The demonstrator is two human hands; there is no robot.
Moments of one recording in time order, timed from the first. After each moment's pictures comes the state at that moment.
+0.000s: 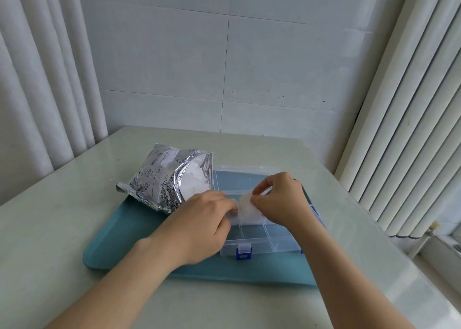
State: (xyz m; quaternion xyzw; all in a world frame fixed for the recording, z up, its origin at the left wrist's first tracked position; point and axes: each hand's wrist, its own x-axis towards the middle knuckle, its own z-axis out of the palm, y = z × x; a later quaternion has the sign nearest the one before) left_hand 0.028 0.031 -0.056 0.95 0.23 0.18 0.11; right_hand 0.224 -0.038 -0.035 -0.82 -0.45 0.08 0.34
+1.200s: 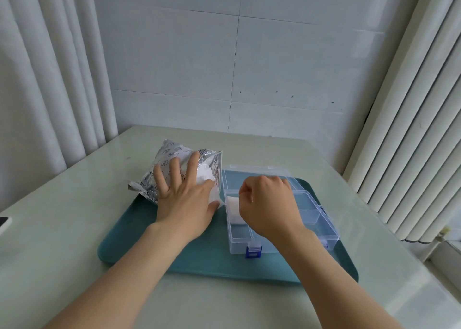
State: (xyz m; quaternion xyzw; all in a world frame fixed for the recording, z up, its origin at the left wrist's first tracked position) left_hand 0.027 0.065 -0.066 0.86 0.46 0.18 -0.13; right_hand 0.184 -0.024 -0.049 -0.77 -0.57 -0.13 0.24
